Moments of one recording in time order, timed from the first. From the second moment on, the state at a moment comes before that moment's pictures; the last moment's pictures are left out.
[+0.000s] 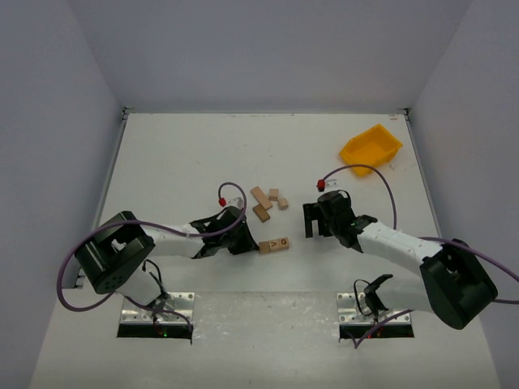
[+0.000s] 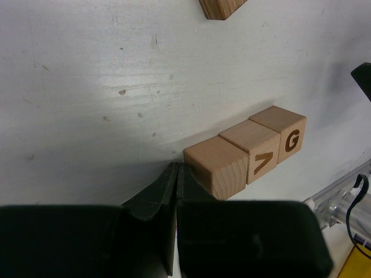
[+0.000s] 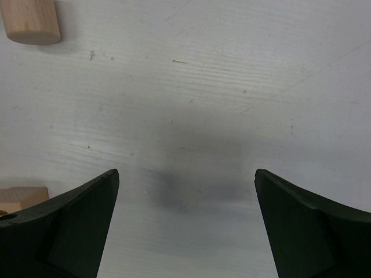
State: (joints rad) left arm -0.82 1.50 0.51 0.12 0.01 -1.02; right arm 0.56 1.24 0.45 -0.10 0.24 0.33
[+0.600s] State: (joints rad) left arm -0.85 1.45 0.46 0.13 0.00 -1.07; right arm 0.56 1.22 0.45 -0.11 0.25 0.34
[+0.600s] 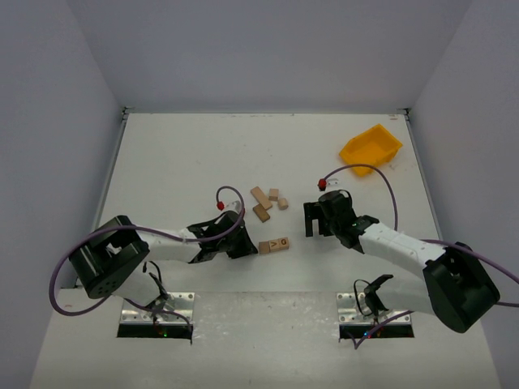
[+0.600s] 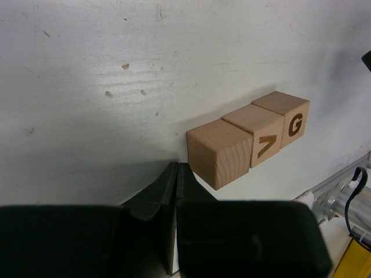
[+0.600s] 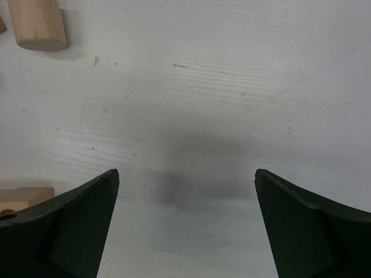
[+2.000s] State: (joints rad) left arm -0.58 1.08 0.88 -0.29 -0.53 -0.90; right arm 0.57 1.13 0.50 -0.07 0.05 0.22
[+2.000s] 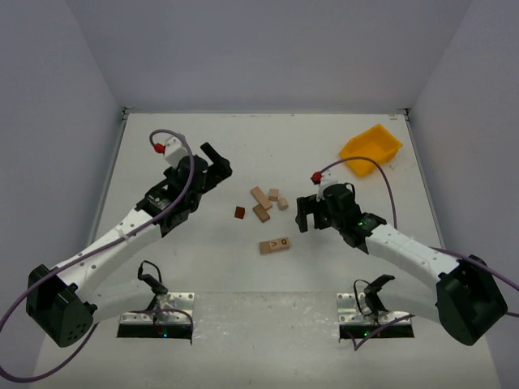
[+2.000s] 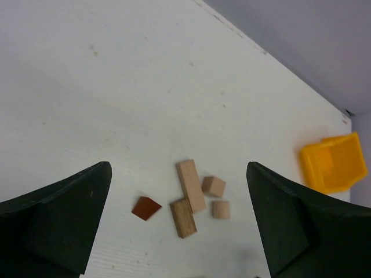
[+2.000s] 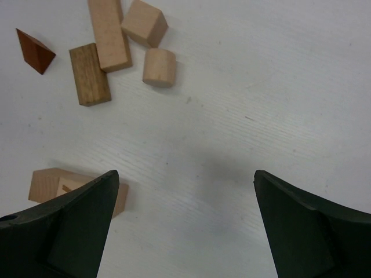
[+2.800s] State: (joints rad) left arm -0.22 1.08 0.69 -0.15 -0.36 -0.72; right arm 0.75 2.12 1.55 -0.35 0.05 0.01
